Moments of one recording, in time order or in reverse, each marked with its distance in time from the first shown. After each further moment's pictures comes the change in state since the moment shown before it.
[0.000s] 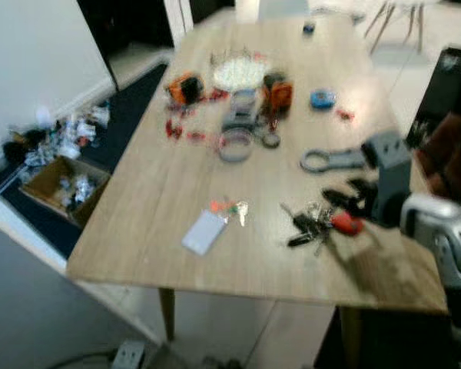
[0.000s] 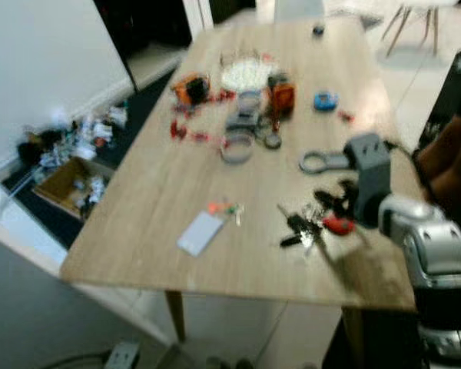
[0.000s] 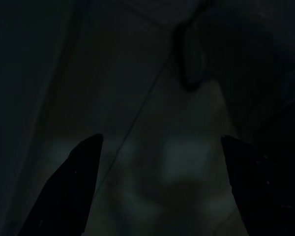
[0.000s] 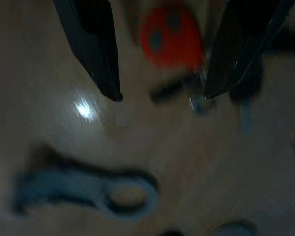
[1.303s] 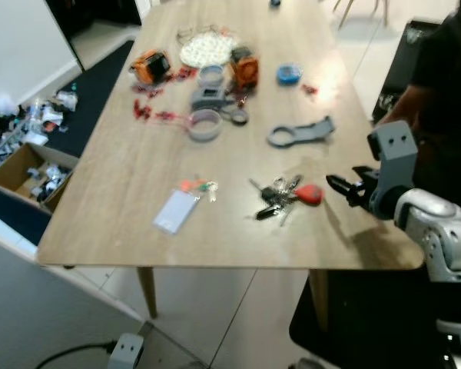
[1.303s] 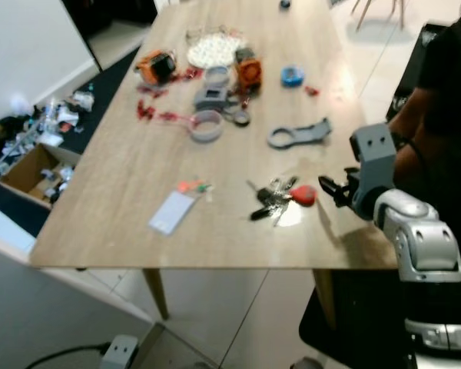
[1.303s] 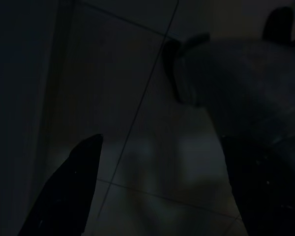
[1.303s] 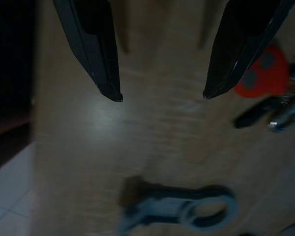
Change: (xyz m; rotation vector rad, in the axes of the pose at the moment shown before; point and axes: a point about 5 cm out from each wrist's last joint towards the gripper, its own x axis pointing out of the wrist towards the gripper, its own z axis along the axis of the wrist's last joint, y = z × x) left arm 0.000 0.003 0.015 0.063 -0.061 0.018; right arm 0.011 0.000 0.006 0.034 -0.101 -0.084
